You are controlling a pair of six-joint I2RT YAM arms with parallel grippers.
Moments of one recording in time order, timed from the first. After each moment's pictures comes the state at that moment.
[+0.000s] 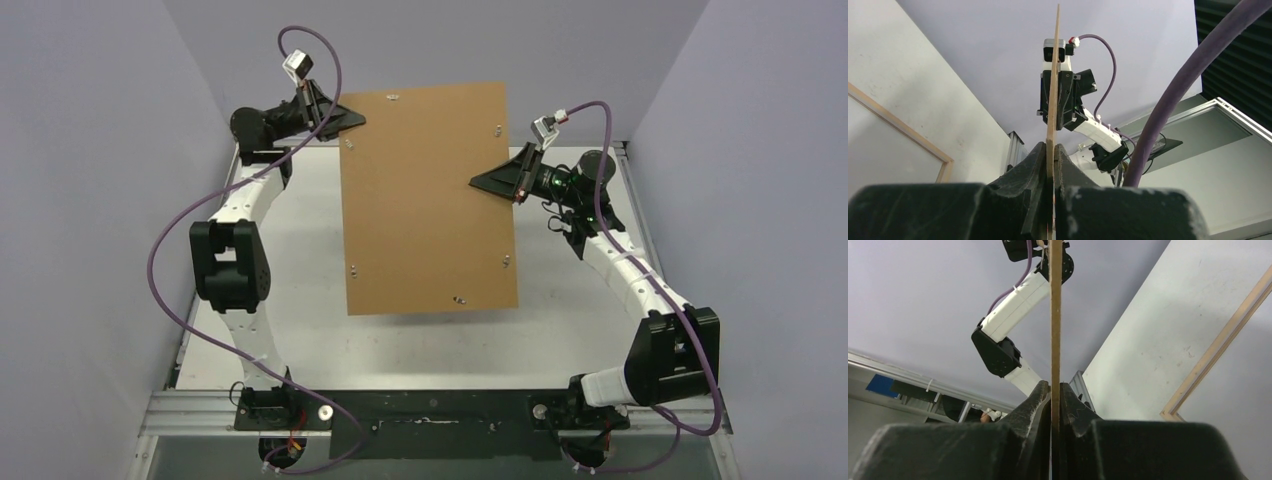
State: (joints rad) left arm -0.02 2.00 1.67 1.10 1.26 -1.91; right arm 0.17 1.39 1.05 0.50 -1.03 1.18
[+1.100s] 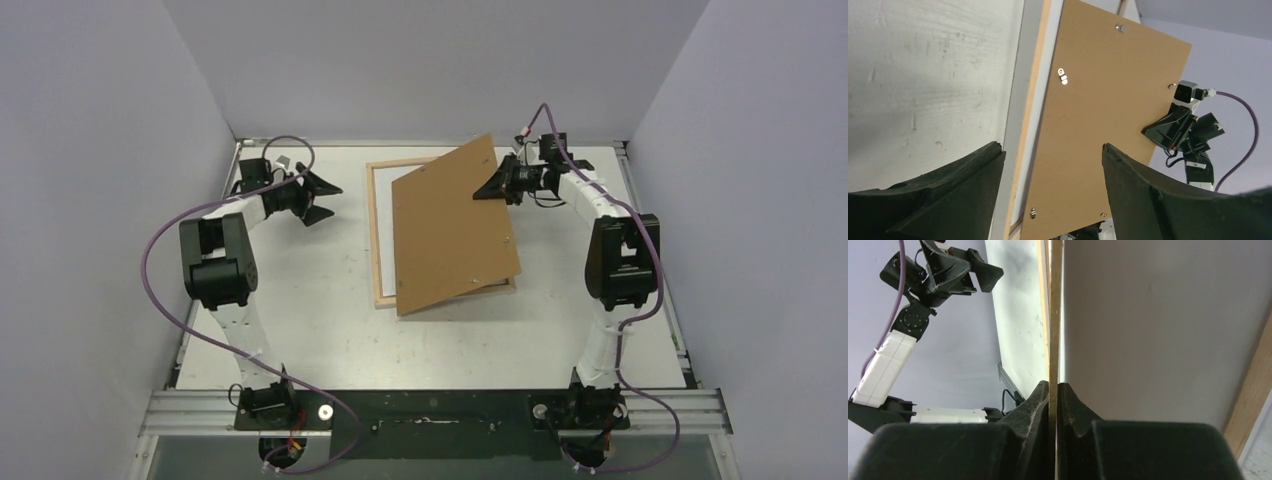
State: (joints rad) left arm 0.16 2.02 1.33 -0.10 0.86 -0.87; right arm 0.11 2.00 1.59 -0.45 -0.89 0.61
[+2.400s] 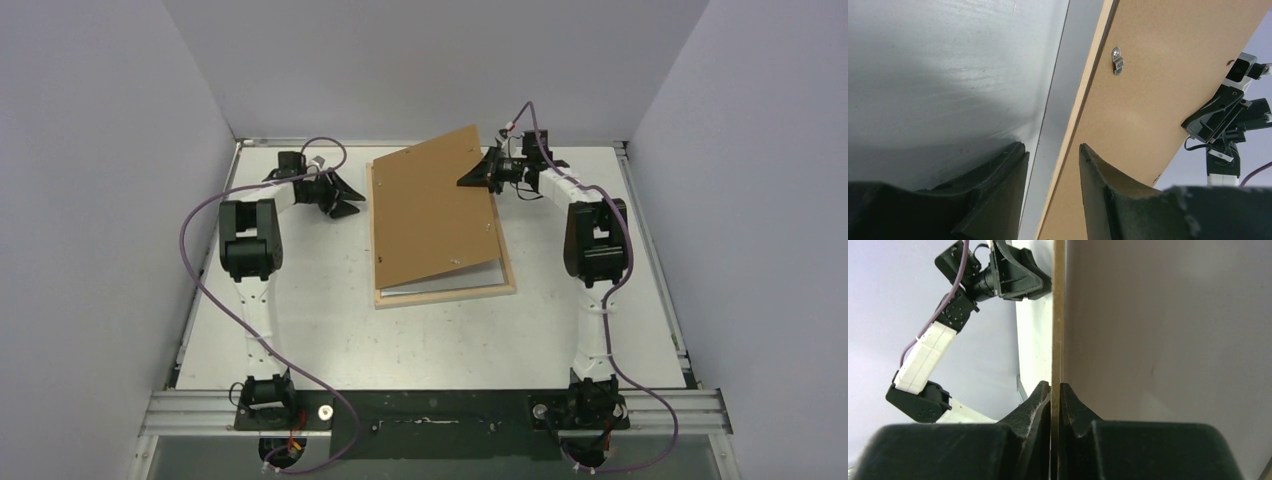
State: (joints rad) left arm 0.04 2.40 1.75 -0.31 0.84 -0.77; right arm 0.14 2.30 1.80 -0.15 -1.00 0.80
